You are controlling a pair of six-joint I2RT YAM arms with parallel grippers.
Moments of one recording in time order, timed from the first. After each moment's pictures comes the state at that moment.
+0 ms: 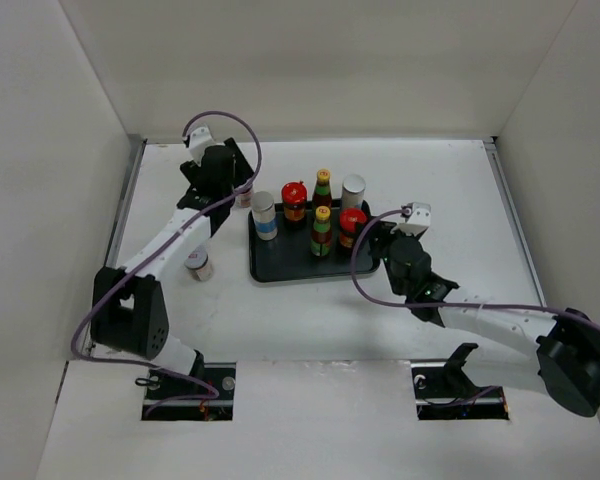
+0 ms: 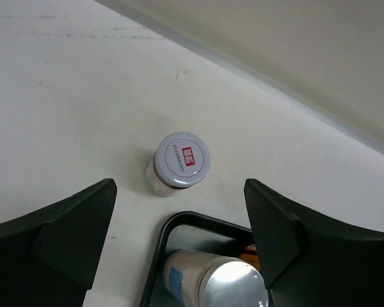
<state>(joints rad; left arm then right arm) -0.32 1.46 1.10 0.00 -0.50 -0.56 0.77 1.16 0.52 0.47 0.66 0.43</state>
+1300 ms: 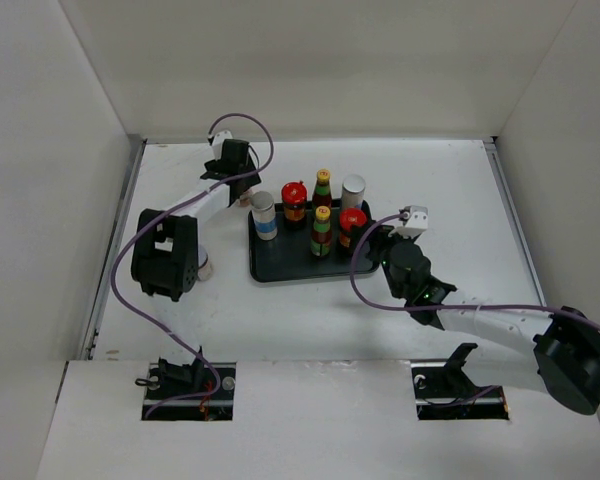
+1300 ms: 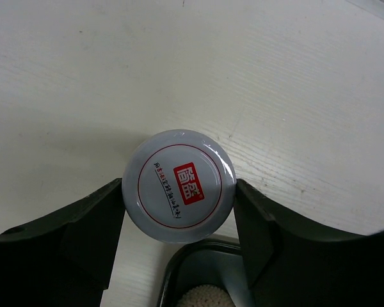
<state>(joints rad) -0.25 1.96 1.43 -0.15 -0.35 -0.52 0.79 1.16 0.47 0.55 0.63 0.44</state>
